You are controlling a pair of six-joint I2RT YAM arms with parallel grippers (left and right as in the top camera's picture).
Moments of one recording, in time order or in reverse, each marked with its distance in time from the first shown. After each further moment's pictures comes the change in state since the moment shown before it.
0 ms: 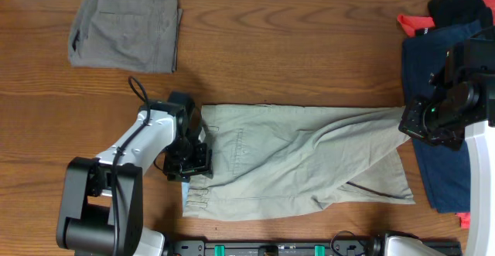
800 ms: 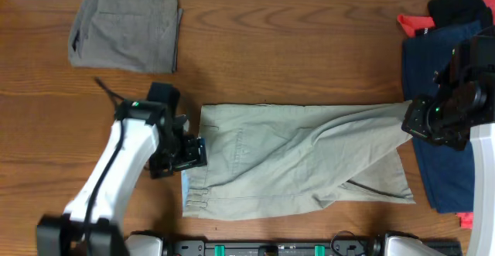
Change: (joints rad) left arm 0.039 -0.195 0.099 -0.175 -0.043 -0.097; right arm 0.000 0.000 0.056 -0.045 -0.006 0.000
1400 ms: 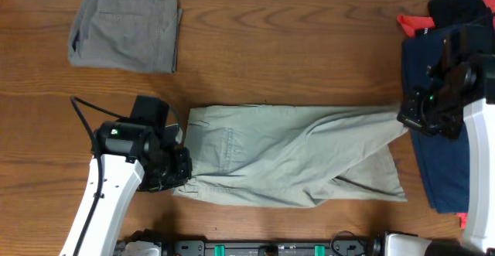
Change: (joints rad) left arm 0.000 -0.280 0.000 -0.157 -0.013 -0.021; right arm 0.000 0.089 0.019 0.010 -0.013 0.015
